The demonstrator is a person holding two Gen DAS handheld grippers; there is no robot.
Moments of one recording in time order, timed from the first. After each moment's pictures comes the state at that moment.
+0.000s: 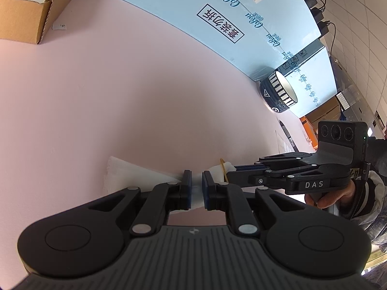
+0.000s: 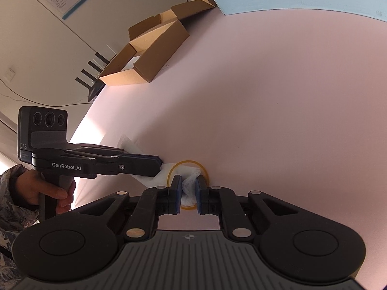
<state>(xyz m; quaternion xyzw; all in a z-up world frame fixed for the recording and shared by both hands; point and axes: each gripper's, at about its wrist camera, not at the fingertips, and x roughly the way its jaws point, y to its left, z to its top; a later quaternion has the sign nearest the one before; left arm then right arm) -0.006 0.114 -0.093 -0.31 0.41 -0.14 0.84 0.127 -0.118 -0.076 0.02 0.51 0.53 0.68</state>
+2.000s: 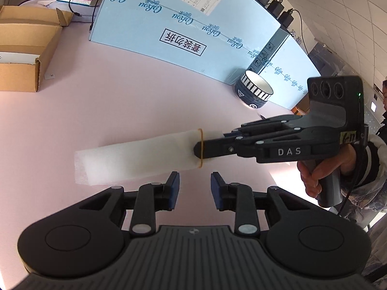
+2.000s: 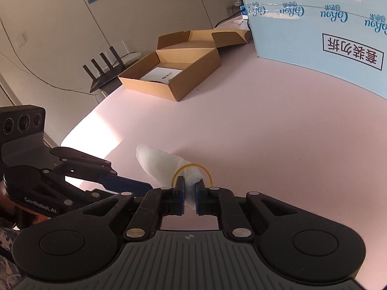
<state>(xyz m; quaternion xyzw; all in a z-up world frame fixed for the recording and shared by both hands) -0.054 0.079 -0.044 -0.22 0.37 -0.15 0.89 0.080 -0.087 -0.013 -0.10 0.40 0.55 0.72</state>
